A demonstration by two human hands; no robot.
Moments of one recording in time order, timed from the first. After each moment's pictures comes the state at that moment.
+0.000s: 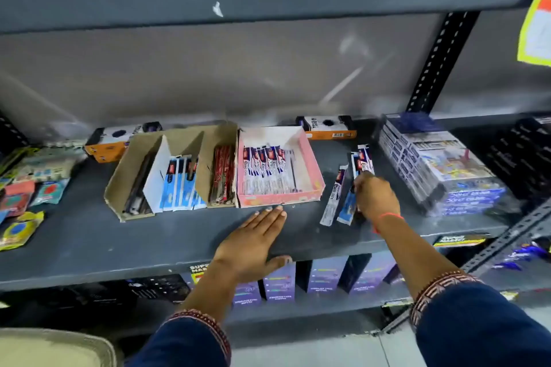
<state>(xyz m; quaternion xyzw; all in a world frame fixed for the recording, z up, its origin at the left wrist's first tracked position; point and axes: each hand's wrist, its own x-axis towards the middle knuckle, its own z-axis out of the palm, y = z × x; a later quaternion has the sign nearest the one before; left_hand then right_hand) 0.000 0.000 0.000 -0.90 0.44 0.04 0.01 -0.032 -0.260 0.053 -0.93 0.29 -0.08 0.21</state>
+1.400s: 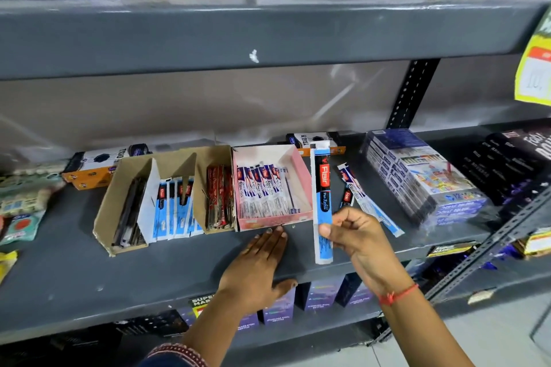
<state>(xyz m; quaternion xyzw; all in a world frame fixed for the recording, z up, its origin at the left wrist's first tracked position) 0.002 -0.001 0.005 -0.89 0.46 0.01 -0.03 -0.094 -0.170 0.111 -0.60 0.13 -0.10 0.78</state>
